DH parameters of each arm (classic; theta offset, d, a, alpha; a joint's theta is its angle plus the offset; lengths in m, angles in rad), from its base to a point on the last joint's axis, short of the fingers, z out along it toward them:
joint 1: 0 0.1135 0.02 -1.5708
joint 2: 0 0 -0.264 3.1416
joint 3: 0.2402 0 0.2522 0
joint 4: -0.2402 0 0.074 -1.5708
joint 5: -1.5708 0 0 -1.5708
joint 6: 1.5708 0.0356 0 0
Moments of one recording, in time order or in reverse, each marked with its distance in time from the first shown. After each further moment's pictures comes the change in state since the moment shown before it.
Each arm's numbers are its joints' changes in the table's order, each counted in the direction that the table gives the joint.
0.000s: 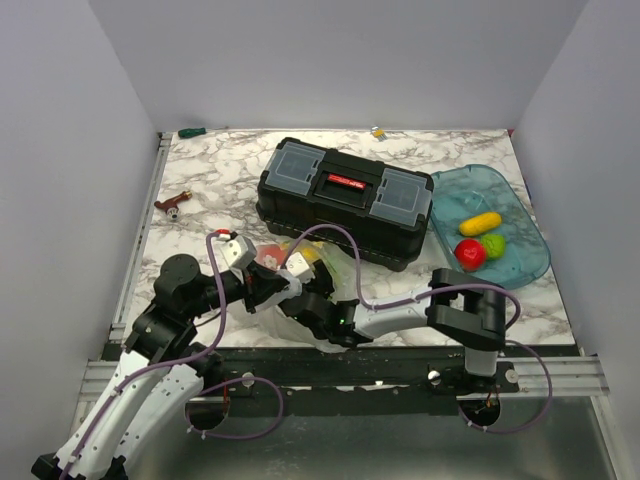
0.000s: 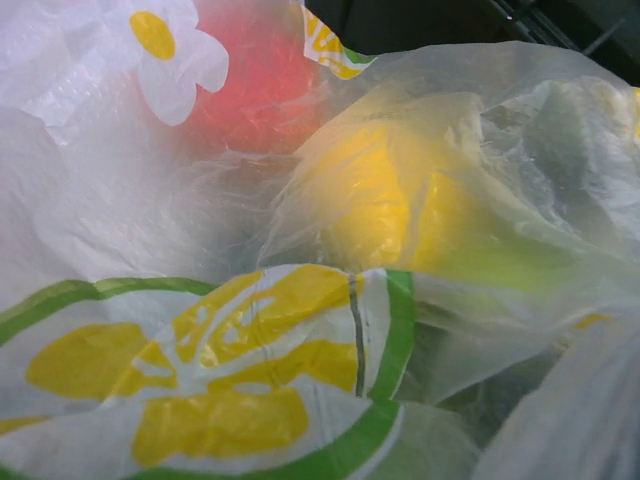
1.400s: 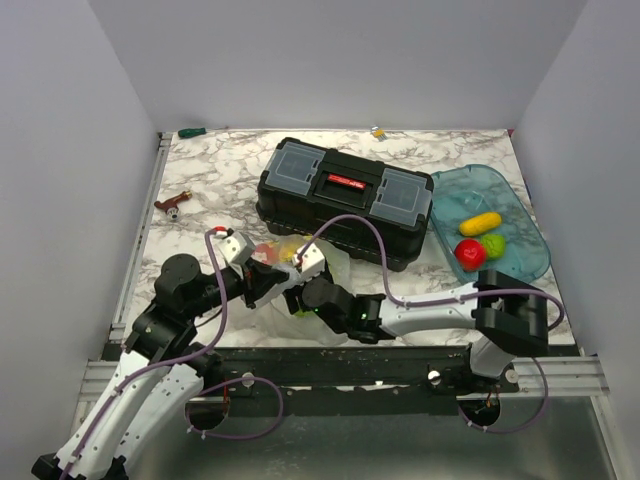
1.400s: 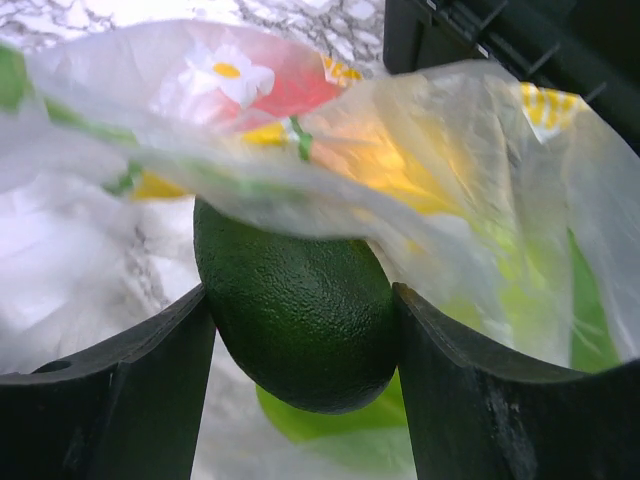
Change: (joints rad) left arm 0.005 0.006 0.000 -0.012 0.080 0.001; right arm -0.015 -0.175 -0.039 -0.009 0.180 0.066
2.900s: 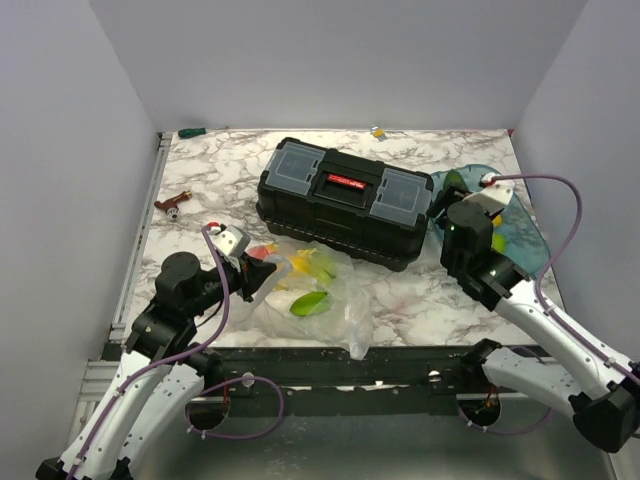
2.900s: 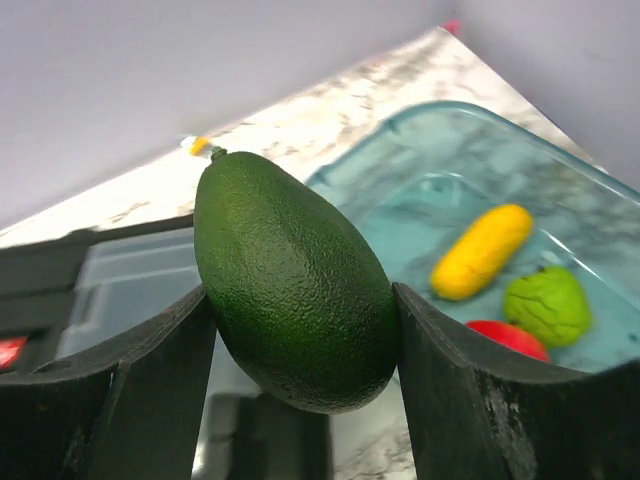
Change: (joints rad) left arm 0.049 0.001 0.001 -0.048 0.138 -0.001; right arm -0.639 -0.764 -0.108 -0.428 -0.300 0.104
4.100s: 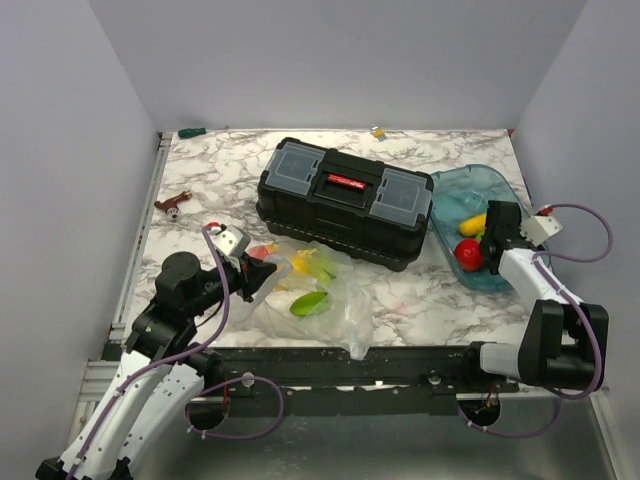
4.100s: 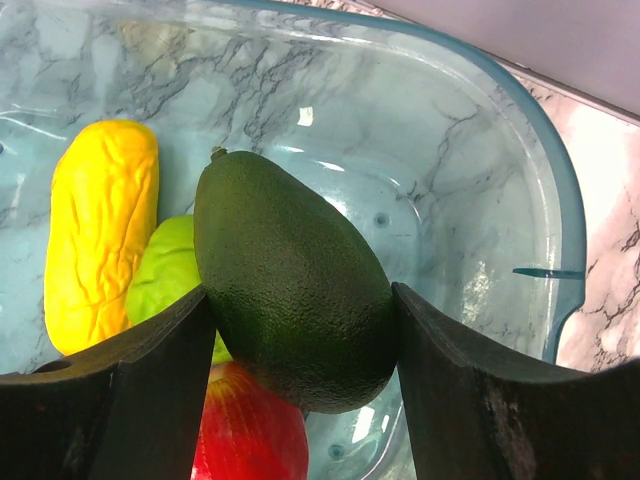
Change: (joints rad) left arm 0.000 0.002 0.000 0.000 -0.005 0.000; right arm -0.794 0.370 -0.117 -0.209 0.236 0.399
